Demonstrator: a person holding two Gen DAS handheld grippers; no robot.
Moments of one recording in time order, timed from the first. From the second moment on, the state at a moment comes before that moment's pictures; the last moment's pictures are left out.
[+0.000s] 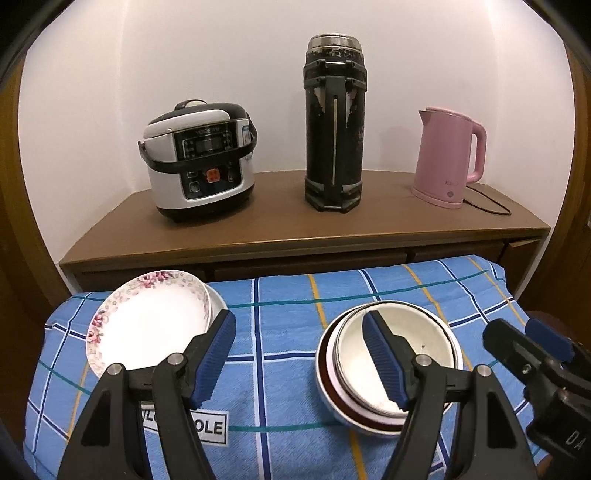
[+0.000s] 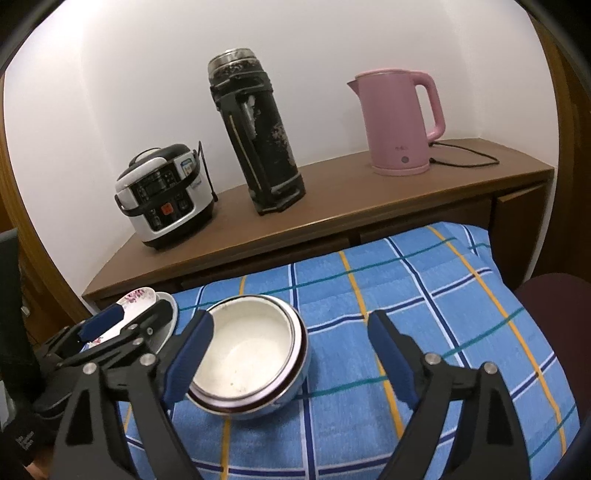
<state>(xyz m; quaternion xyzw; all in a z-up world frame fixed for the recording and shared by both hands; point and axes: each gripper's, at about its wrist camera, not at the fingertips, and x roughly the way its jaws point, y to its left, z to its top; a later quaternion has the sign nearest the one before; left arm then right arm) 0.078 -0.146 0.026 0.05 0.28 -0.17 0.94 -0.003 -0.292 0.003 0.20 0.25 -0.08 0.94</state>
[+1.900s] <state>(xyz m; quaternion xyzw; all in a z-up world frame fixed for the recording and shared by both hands) 0.124 -0.150 -0.040 -0.05 0.39 -0.22 0.89 0.039 -0.308 -0.069 0.32 0.31 -0.03 0.90</state>
